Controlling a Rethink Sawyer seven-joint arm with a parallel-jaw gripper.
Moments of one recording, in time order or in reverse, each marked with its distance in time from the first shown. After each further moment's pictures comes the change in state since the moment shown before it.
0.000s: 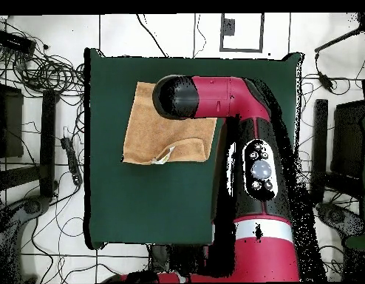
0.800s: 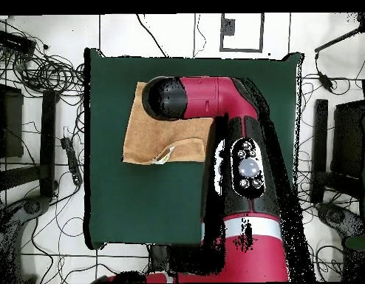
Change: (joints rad) arm 0.031 0.003 0.000 0.000 -0.005 0.017 0.000
